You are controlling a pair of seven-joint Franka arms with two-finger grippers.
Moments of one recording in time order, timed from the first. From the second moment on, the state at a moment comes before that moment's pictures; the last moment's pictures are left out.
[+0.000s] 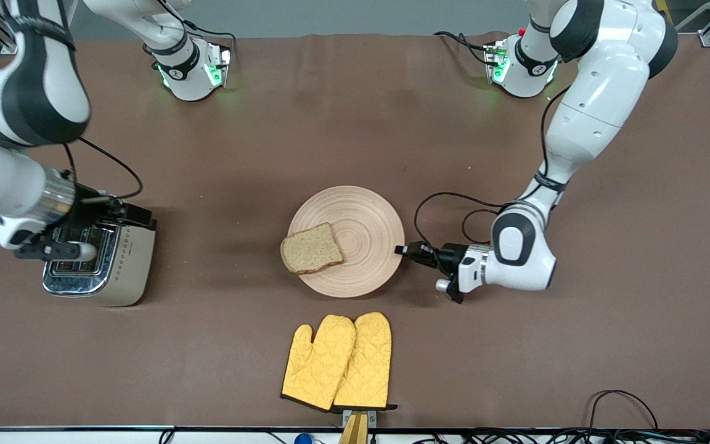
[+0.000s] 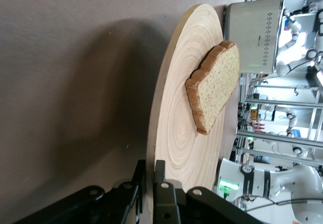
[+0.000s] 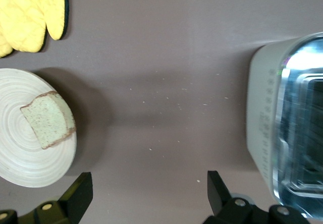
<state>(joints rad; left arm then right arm) -0.14 0.93 -0.28 -1.51 -1.11 2.06 0.73 0.15 0.24 -0.06 -1.65 0.22 1.82 0.07</state>
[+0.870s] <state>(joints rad) -0.17 0.97 -0.28 -1.52 -1.21 2.08 0.82 0.29 0.46 -0.03 -1.76 0.38 2.26 0.03</state>
